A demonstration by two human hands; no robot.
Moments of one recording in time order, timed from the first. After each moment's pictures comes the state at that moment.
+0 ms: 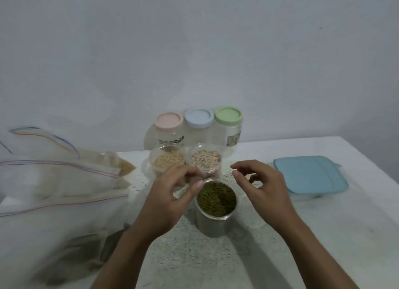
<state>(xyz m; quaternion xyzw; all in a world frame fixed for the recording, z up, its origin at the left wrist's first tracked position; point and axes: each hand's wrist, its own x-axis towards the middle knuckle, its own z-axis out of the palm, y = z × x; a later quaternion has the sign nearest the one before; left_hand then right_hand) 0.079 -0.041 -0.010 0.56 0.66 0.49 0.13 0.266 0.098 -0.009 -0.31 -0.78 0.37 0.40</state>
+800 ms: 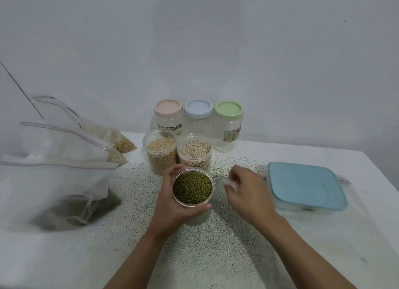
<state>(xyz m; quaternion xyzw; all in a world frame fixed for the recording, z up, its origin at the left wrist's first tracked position) 0.160 -0.009 -0.089 0.36 0.68 0.61 0.16 0.288 0.152 -0.047 -0.31 -0.91 0.22 0.19</state>
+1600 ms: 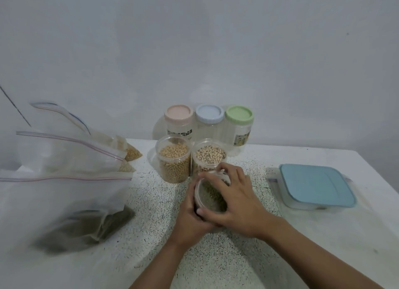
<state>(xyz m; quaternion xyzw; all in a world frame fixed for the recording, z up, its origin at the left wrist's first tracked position) 0.135 -0.013 -0.120 0.39 0.60 0.64 0.29 0.249 0.095 -0.032 -0.16 -0.96 0.19 0.09</state>
